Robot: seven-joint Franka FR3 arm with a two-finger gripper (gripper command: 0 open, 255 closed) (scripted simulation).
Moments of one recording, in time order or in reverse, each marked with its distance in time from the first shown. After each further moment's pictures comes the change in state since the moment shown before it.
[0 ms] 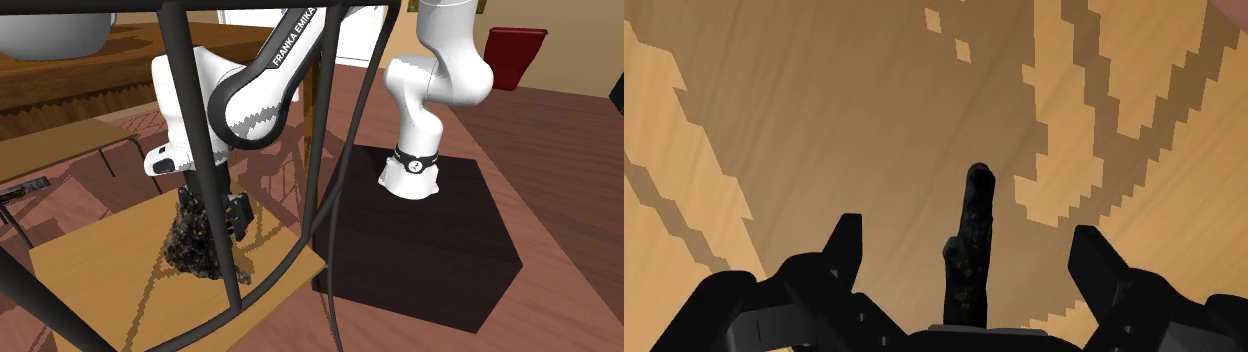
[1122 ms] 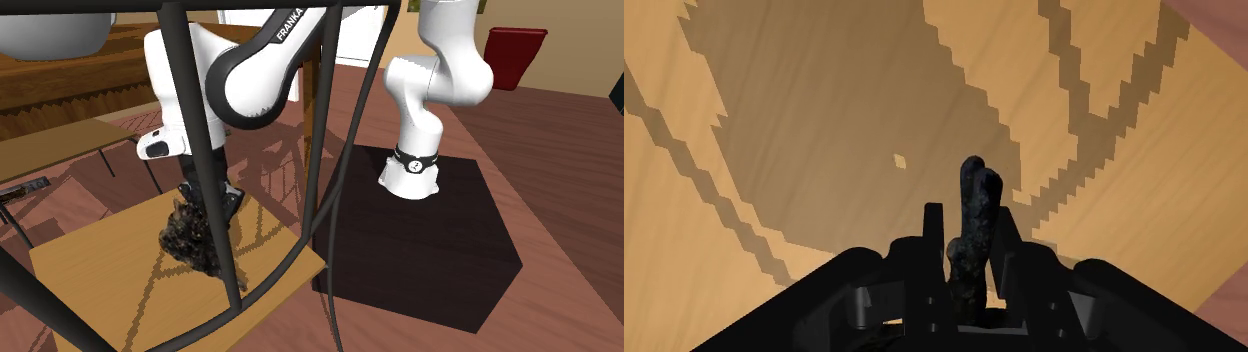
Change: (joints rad) arm 0.018 -0.056 -0.024 0.009 -0.049 -0.054 0.038
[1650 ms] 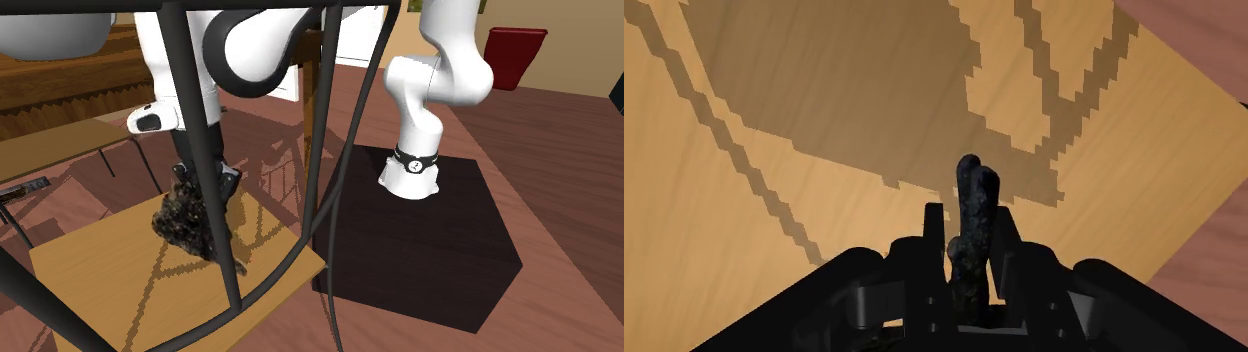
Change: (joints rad) arm 0.019 -0.076 -0.027 0.018 -0.066 -0.080 0.049
